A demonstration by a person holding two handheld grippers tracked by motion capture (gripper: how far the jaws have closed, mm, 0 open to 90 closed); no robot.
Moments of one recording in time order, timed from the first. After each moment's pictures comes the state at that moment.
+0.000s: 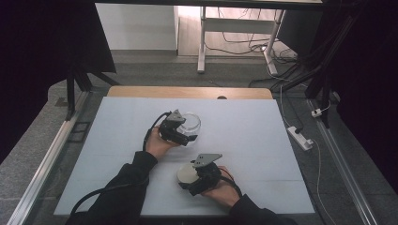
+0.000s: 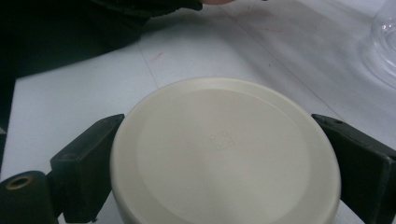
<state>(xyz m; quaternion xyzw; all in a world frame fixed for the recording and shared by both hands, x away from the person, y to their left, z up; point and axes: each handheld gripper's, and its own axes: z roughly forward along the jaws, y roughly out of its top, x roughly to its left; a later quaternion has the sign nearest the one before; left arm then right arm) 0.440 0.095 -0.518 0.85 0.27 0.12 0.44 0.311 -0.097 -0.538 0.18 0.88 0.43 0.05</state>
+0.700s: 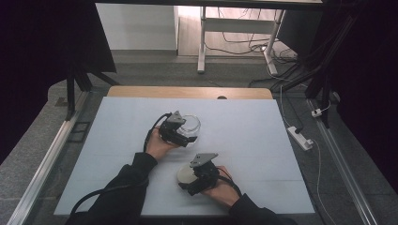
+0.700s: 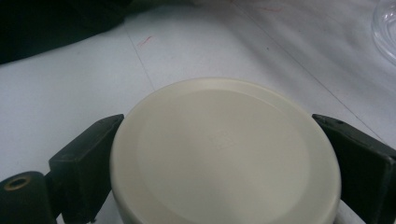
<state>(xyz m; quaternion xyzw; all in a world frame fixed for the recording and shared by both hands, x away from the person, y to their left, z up) 0.440 0.095 -0.523 0.85 0.26 0.12 0.44 0.313 -0.092 -0.540 0.18 0.90 0.40 0.05</state>
